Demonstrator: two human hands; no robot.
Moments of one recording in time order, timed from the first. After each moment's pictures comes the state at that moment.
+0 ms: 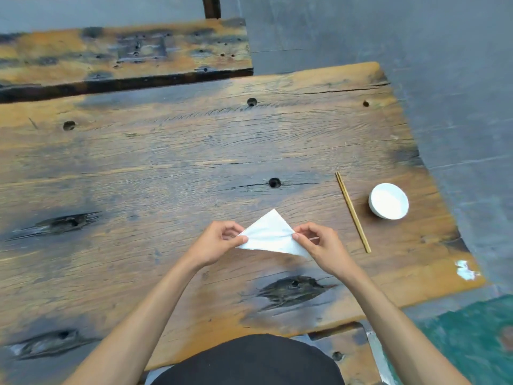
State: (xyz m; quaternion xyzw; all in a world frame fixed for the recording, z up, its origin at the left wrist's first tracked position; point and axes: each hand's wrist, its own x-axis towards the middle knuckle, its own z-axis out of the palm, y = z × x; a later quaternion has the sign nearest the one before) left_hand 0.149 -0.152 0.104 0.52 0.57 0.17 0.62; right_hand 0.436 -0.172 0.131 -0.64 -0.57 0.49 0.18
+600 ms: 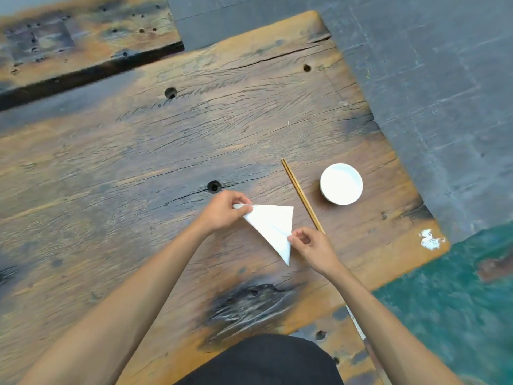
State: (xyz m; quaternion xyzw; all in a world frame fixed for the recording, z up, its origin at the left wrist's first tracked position) left_hand 0.329 -0.023 0.062 0.64 0.54 0.03 0.55; right_hand 0.566 -0.167 0.053 -0.73 -0.44 0.49 0.17
